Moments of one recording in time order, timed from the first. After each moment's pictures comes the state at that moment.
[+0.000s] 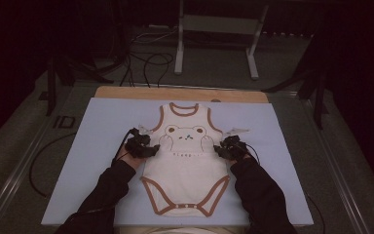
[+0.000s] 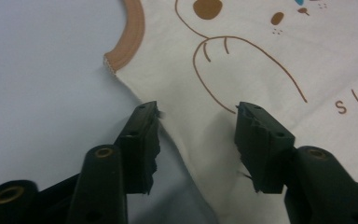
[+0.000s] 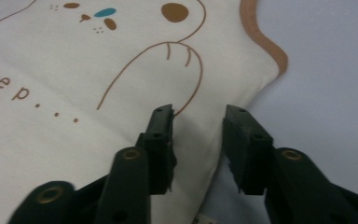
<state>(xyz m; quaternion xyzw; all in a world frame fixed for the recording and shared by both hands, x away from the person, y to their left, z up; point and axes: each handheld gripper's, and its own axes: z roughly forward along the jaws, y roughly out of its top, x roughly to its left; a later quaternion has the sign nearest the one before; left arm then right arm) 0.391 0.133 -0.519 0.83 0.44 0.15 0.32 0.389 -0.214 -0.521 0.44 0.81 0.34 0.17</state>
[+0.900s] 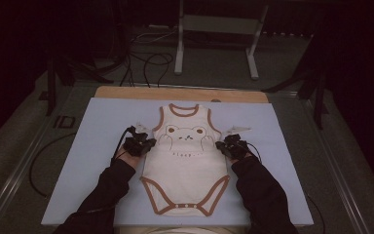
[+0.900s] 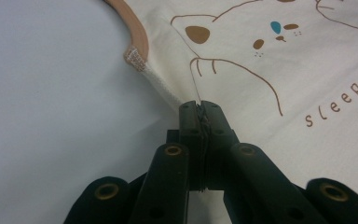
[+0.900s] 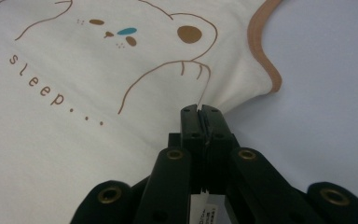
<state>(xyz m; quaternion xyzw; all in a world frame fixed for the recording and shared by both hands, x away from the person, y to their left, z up) 0.387 0.137 -0.506 0.82 0.43 0.15 0.35 0.384 -0.213 -0.505 0.42 0.82 0.35 0.17</state>
